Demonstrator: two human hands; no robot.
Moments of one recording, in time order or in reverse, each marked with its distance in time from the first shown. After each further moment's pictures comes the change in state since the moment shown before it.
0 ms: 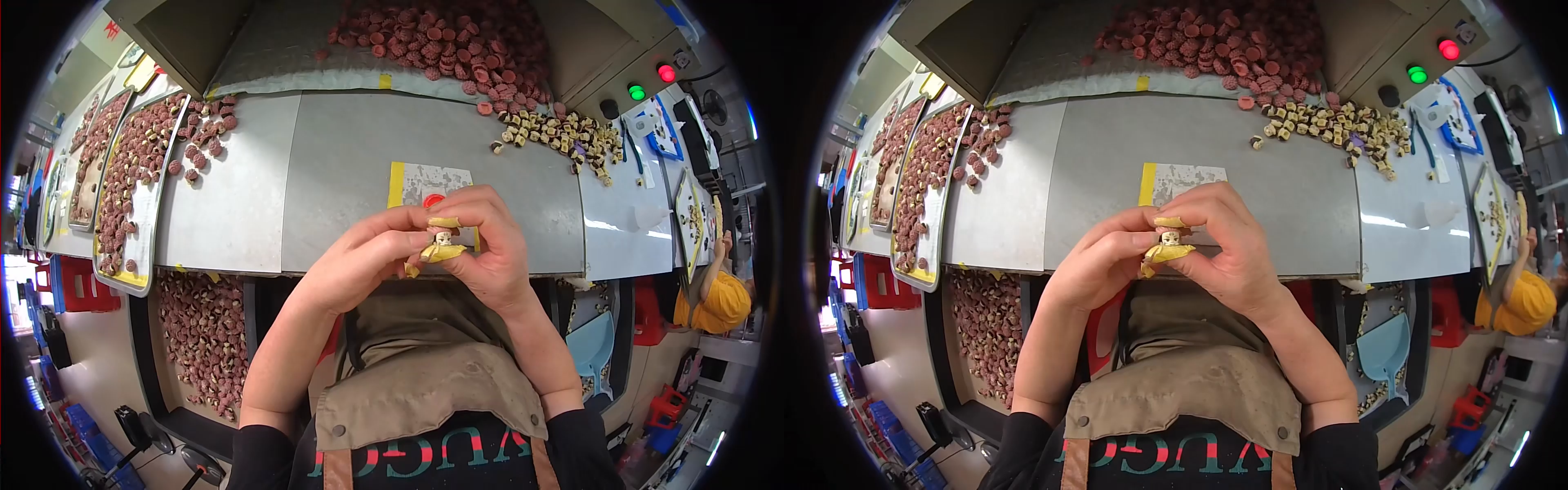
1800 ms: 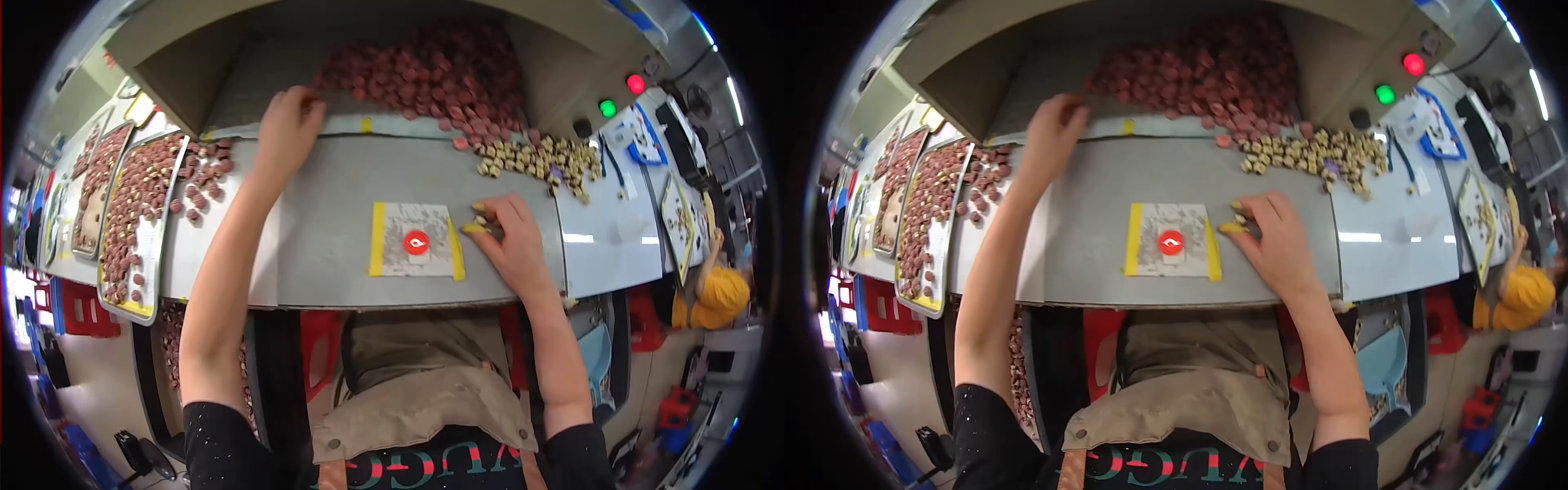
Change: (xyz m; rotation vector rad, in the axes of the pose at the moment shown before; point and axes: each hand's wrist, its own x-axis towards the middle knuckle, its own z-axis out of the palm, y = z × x) left_hand 0.117 0.105 -0.127 1.416 0.702 0.751; right_hand -0.008 0.040 -0.066 -0.545 -0.003 0.257
